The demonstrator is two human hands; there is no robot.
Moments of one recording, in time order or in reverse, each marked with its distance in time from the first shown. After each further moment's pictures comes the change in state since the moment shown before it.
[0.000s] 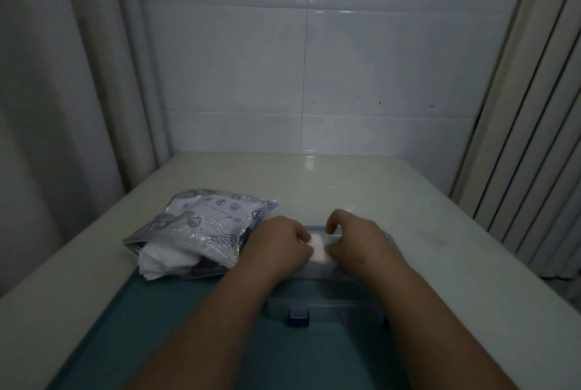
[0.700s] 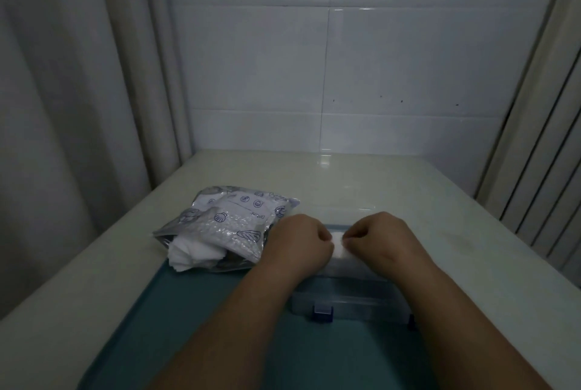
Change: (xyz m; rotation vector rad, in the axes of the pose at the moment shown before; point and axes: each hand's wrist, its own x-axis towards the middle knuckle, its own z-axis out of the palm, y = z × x) left_hand -0.008 -0.001 -0.006 0.004 0.031 0.030; right_hand 0.001 0.003 0.002 0.071 0.068 -0.053
